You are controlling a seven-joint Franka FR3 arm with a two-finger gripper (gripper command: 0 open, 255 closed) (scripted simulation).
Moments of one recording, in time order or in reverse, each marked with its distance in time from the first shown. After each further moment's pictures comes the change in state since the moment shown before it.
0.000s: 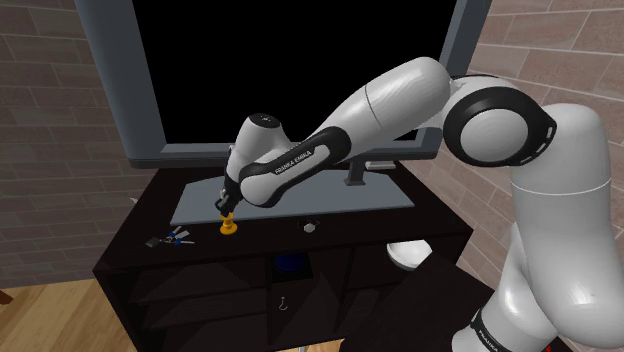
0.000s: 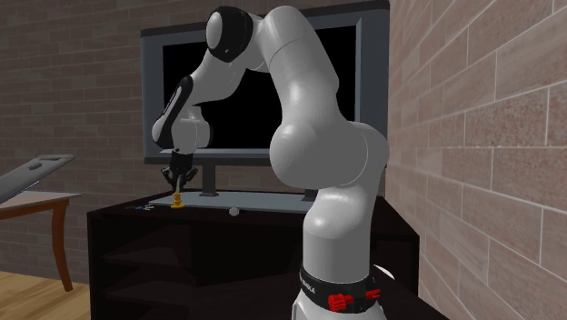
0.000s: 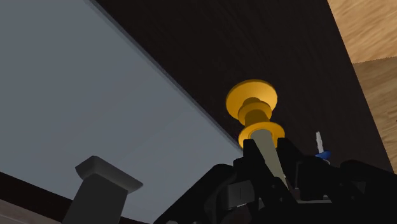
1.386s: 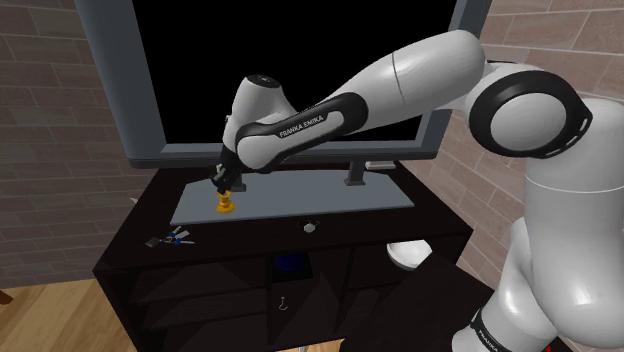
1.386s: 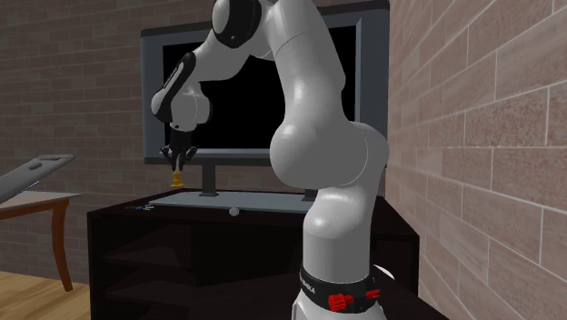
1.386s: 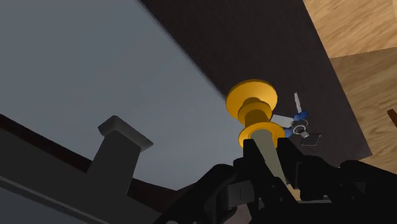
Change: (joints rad) arm 0.004 -0.104 -0.006 0.068 -0.009 -0.172 0.006
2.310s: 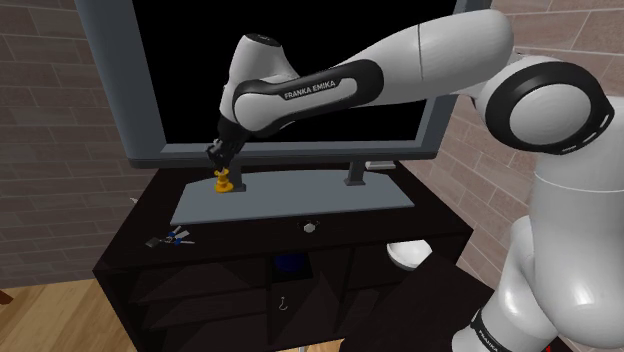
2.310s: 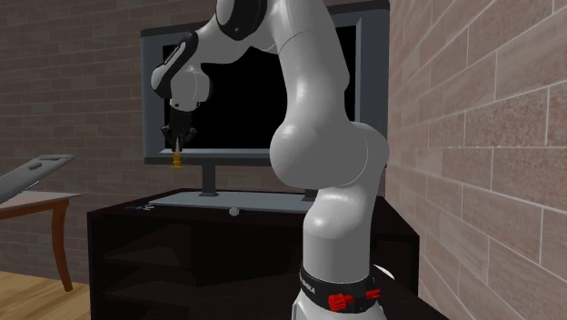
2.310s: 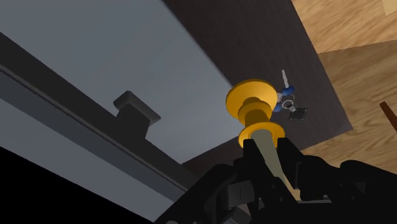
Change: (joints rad) arm 0.000 -0.060 -0.003 0.106 -0.004 -0.165 0.000
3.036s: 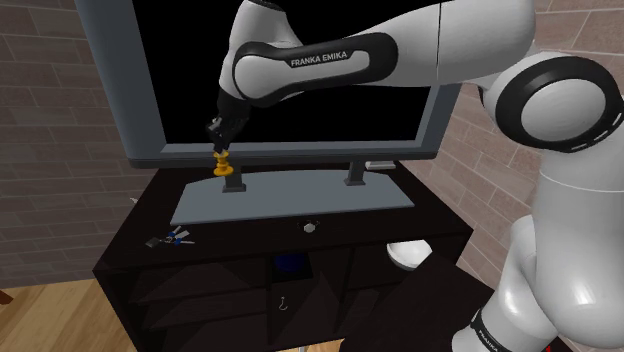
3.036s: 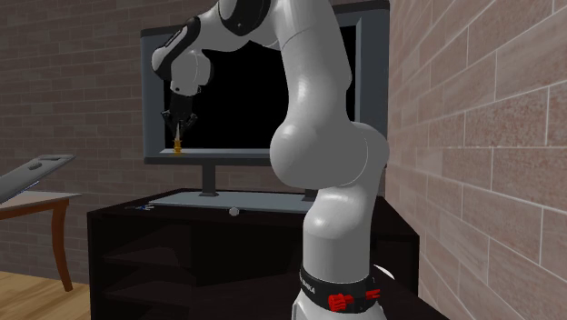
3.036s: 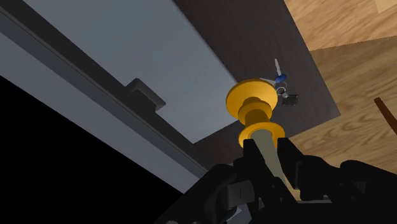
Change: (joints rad) arm -0.002 -0.035 -0.002 0.093 -0.001 -0.127 -0.003
